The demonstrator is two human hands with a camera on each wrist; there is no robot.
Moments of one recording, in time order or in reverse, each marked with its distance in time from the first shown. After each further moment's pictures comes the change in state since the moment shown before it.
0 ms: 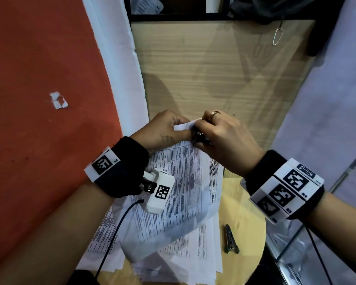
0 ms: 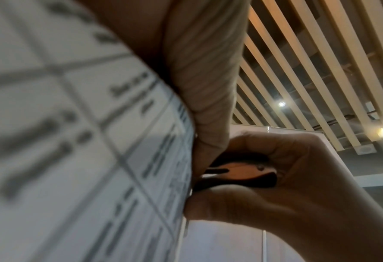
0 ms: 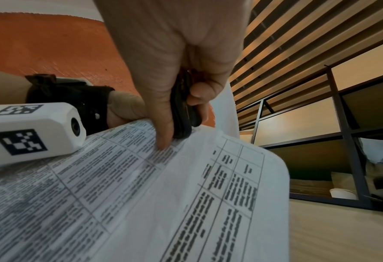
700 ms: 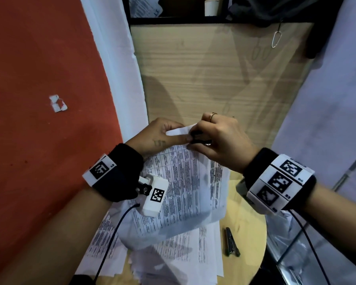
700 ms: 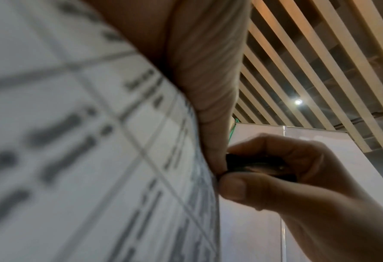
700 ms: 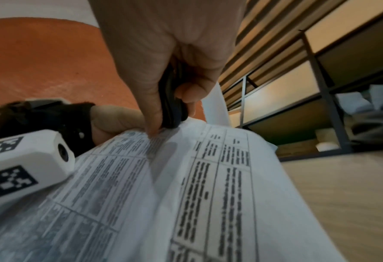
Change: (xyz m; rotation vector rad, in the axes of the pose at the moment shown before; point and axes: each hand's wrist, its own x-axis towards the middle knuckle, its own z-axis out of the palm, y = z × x) left_hand -0.007 -0.011 -0.002 -0.202 -0.016 -0.028; right_hand 0.003 0.014 0.009 0.167 -0.021 0.024
